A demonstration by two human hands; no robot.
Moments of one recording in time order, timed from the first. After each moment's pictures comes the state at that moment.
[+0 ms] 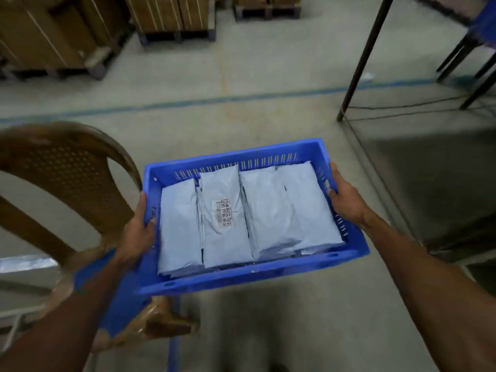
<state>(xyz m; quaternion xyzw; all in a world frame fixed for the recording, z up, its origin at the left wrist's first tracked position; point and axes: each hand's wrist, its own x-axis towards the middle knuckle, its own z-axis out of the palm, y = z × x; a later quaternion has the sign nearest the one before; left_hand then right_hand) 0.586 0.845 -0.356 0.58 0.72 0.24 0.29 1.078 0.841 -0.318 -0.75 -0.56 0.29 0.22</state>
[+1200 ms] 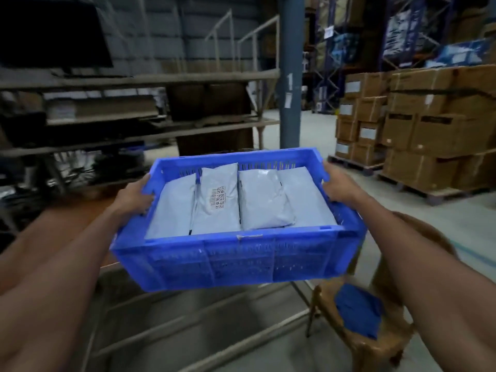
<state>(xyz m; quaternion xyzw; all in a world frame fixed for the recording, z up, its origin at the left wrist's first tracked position) 0.352 -0.009 0.137 0.09 0.88 0.45 -0.07 0.557 0.469 0.155 -0.20 -0.91 0.30 0.19</state>
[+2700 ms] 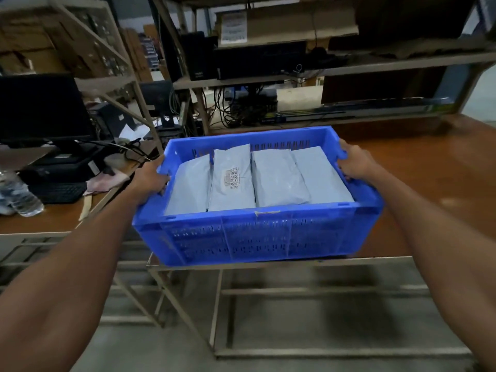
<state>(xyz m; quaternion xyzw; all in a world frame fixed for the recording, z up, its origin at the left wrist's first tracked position) 0.087 -0.541 0.067 -0.13 0.91 0.37 -0.09 0.052 -0.034 0.060 -0.04 -0.95 0.30 0.06</state>
